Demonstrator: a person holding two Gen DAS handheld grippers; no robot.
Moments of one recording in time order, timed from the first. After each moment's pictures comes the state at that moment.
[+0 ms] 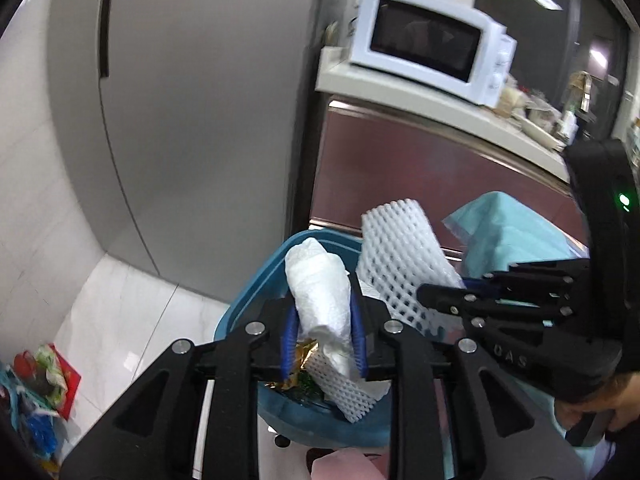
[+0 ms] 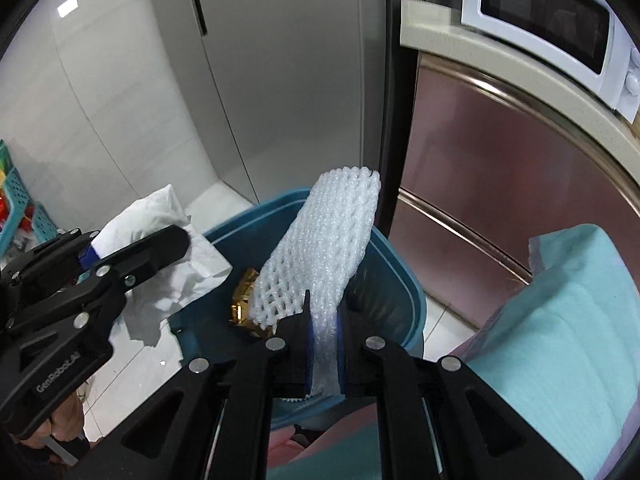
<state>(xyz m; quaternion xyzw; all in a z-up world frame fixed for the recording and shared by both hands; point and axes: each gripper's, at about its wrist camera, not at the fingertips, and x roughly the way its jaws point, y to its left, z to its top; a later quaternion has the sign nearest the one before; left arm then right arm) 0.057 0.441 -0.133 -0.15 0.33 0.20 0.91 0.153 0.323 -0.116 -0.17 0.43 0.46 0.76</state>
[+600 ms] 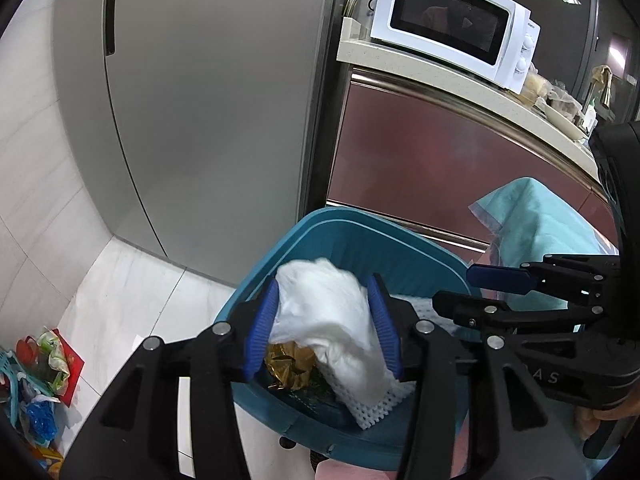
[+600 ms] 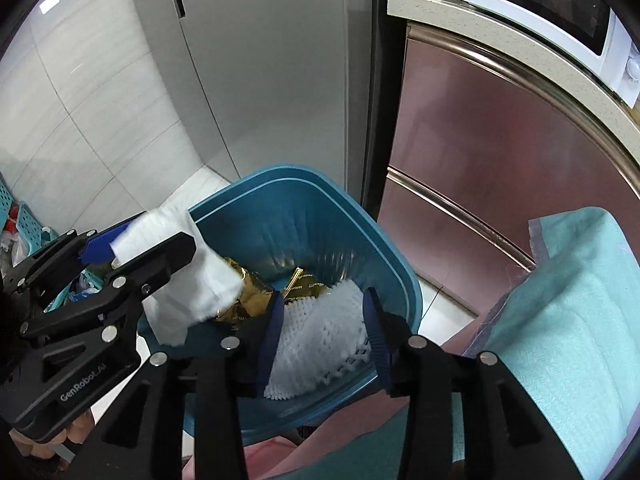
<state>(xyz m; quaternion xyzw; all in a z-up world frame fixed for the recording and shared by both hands) 0.084 0.450 -0.166 -0.15 0.35 0.22 0.90 0.162 0.327 -0.138 -0.18 0.45 0.44 0.76</state>
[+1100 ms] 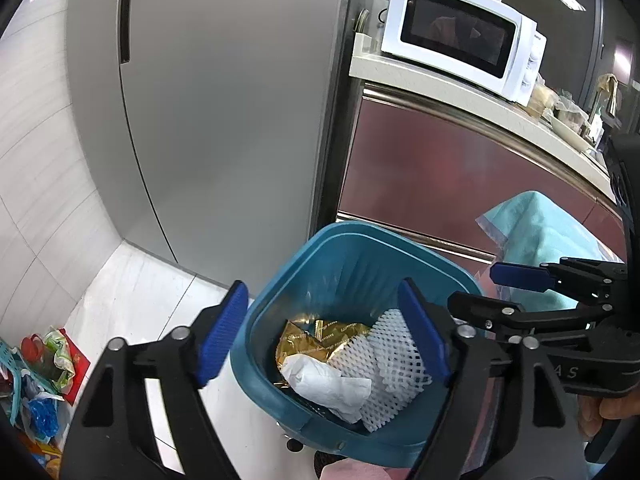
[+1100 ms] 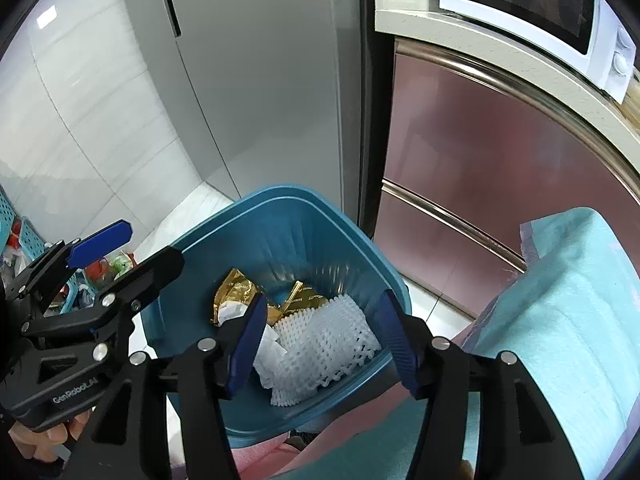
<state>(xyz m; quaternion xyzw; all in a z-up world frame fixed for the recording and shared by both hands) 0.071 0.453 -0.154 -0.15 0.33 0.24 0.90 0.166 0.318 -0.128 -0.15 0.44 0.43 0.77</state>
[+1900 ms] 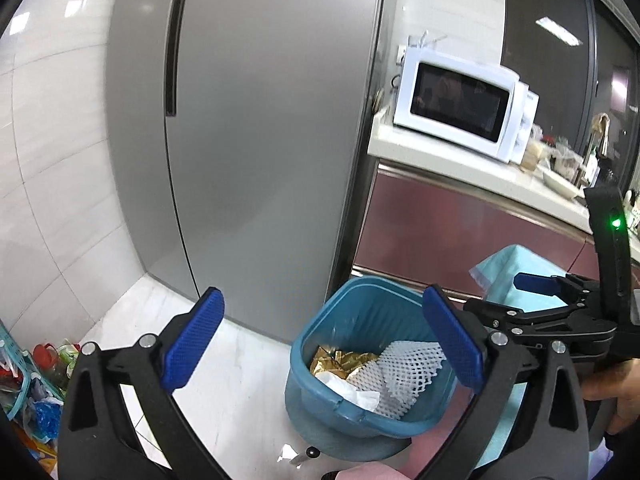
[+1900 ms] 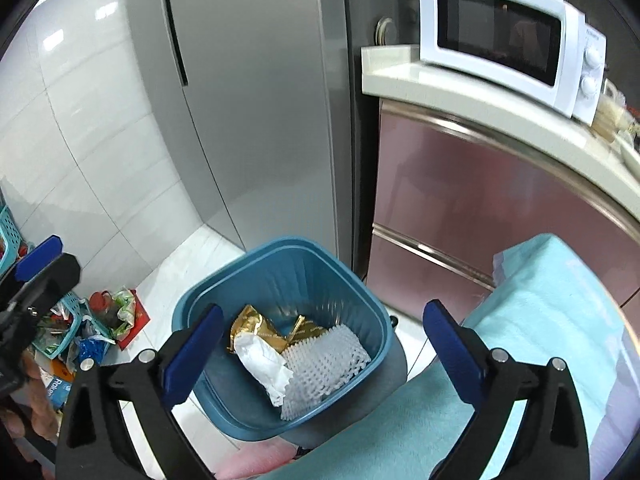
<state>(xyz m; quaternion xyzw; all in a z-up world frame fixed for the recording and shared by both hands) -0.016 0.441 -0.072 -0.14 0.24 0.28 0.92 0.139 0.287 -0.073 -0.12 0.37 0.43 0.81</state>
